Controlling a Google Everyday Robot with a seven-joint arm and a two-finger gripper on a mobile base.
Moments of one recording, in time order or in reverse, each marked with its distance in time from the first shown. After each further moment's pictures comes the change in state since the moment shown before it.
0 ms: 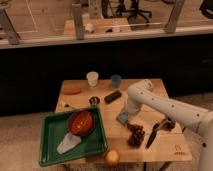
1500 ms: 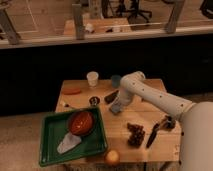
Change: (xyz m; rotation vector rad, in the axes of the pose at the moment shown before) arm -0.008 -0.080 0.007 0.061 -0.031 -0.042
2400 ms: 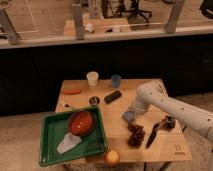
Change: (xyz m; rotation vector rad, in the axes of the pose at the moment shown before) arm 0.039 0.097 -0.021 -0.009 0.057 0.128
